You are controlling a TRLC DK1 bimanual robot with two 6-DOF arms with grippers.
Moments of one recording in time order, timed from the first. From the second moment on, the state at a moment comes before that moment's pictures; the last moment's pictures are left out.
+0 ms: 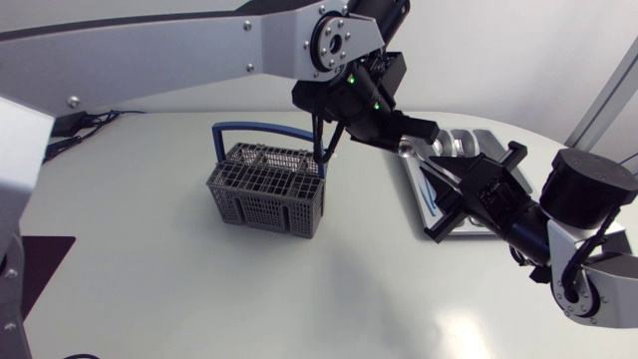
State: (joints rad) left arm -0.79 2.10 1.99 -0.73 0.13 -0.16; right arm 0.19 1.26 0.36 0.75 -0.26 -0.70
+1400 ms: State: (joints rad) left arm -0.81 2.10 2.00 -0.76 0.15 -0.16; right arm 0.17 1.31 0.36 0.77 -0.27 -0.71
